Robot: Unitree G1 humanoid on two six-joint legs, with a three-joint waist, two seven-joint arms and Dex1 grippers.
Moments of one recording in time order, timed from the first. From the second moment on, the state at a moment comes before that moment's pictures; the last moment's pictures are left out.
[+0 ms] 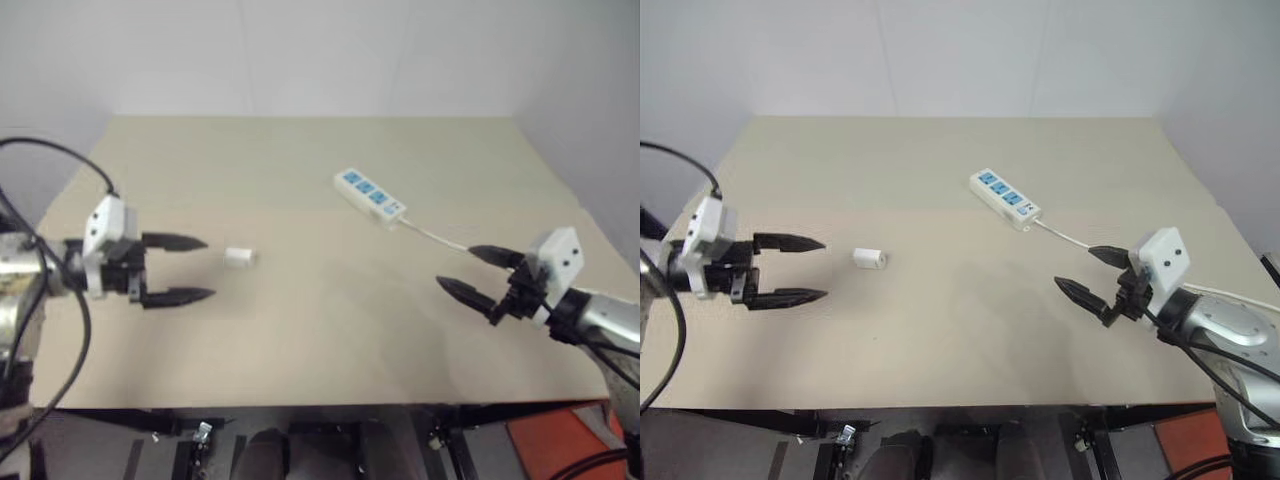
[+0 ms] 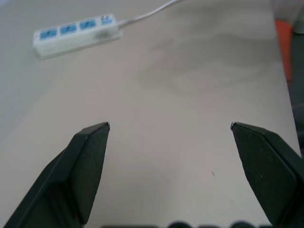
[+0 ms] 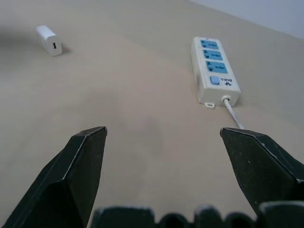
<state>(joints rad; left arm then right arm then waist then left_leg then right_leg) -0.27 0.99 0.30 -0.10 -0.50 0.44 -1.39 -0.04 -0.78 -0.35 -0.40 0.53 0.51 0.79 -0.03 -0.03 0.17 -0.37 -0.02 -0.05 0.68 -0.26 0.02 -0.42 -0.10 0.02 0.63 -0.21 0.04</state>
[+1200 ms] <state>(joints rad) -0.28 0.96 0.27 -0.20 -0.55 0.43 -1.29 -0.31 -0.77 -0.16 -0.23 0.35 0.55 0.62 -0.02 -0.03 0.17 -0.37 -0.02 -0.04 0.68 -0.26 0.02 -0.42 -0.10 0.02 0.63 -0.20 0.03</state>
